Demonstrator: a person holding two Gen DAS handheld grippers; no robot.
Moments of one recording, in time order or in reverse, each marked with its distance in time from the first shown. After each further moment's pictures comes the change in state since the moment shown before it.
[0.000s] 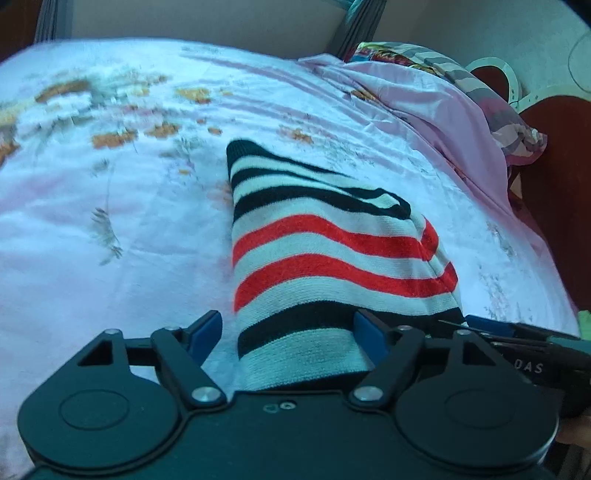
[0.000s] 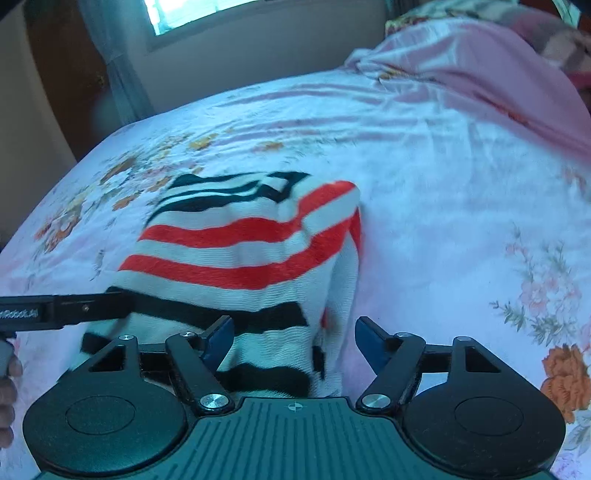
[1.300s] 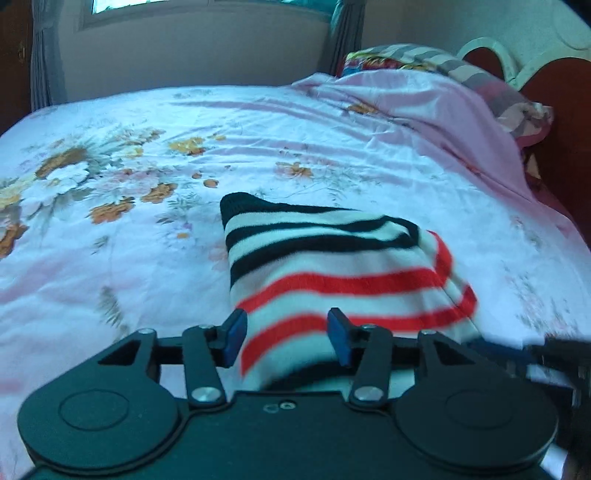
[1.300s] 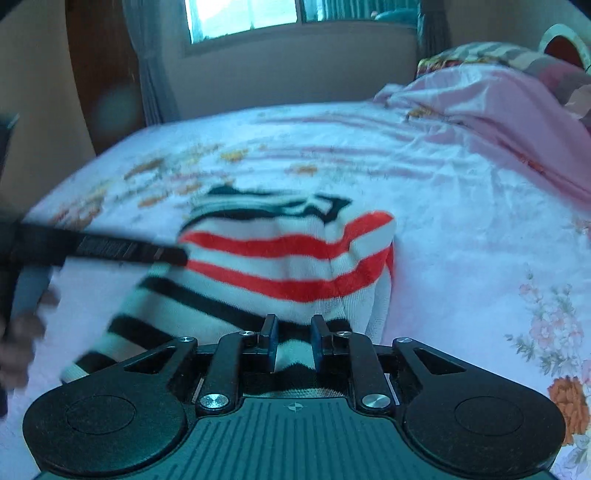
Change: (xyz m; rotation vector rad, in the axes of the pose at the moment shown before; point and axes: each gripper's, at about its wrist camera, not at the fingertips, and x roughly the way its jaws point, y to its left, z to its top) left arm -0.007 -0.035 0.013 0.184 -0.101 0.140; right arm -0.018 0.038 -0.012 -0.133 -0.124 -0.005
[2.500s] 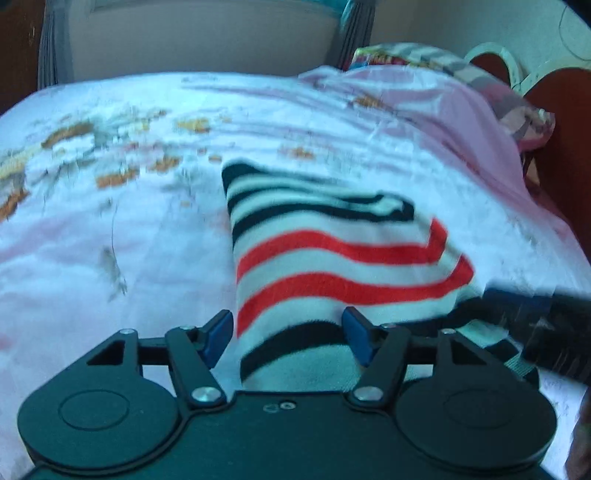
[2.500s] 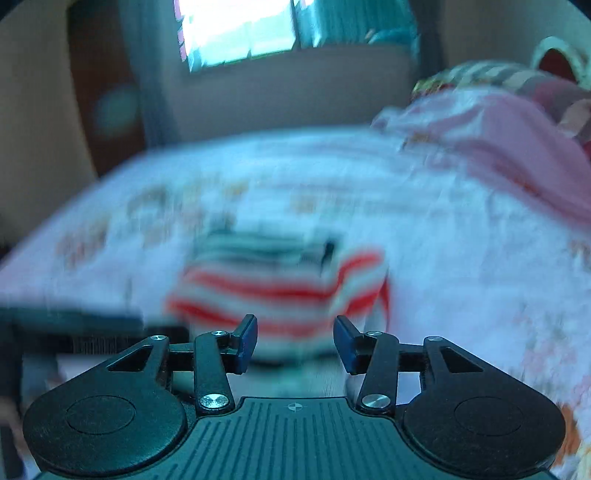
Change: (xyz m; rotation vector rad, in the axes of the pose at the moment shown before) left arm 0.010 0.001 -0.017 -0.080 0.039 -0.010; right arm -0.003 0.005 0.010 -0.023 -0.006 0.001
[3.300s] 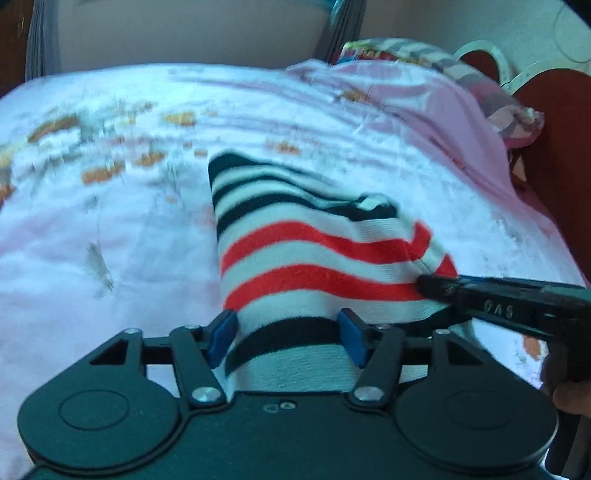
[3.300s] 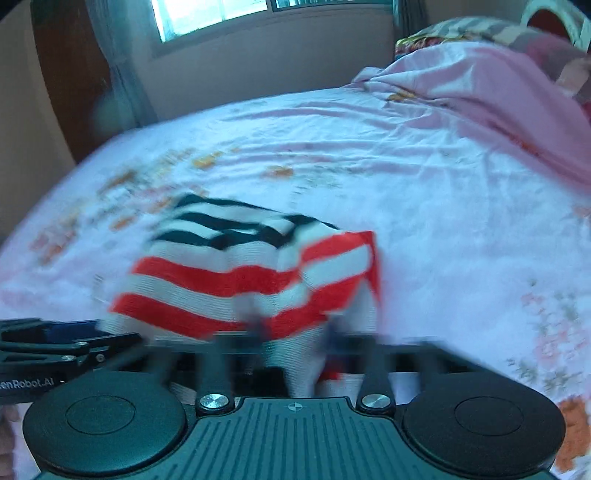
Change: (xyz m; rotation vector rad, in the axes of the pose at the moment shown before) left arm -0.001 -0.002 0.004 0.006 0.023 -0.052; right arm 0.036 -0.021 0.027 0.100 0.082 -0.039
